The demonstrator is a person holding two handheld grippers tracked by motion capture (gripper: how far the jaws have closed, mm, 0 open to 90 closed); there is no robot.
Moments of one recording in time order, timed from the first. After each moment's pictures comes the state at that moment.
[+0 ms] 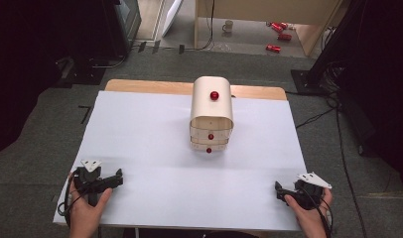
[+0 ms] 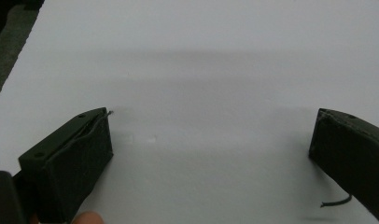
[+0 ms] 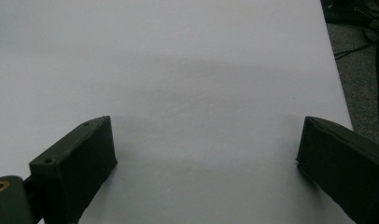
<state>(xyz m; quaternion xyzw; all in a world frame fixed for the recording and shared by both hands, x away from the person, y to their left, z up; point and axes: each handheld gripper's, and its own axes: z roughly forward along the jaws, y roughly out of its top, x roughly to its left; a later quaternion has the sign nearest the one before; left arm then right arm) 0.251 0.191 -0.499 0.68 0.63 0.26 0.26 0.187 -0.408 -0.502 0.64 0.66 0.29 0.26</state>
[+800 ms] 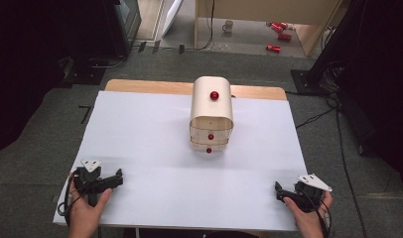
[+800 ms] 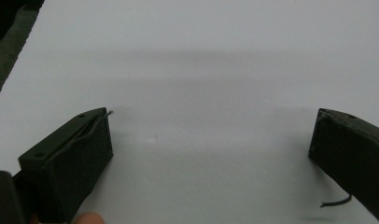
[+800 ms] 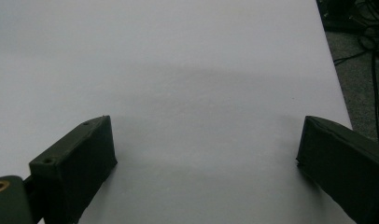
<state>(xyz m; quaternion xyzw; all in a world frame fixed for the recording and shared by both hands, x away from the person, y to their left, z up) 0.251 0.191 -0.499 0.68 0.64 0.26 0.26 0.184 -0.408 -0.505 0.64 0.66 0.29 0.27</state>
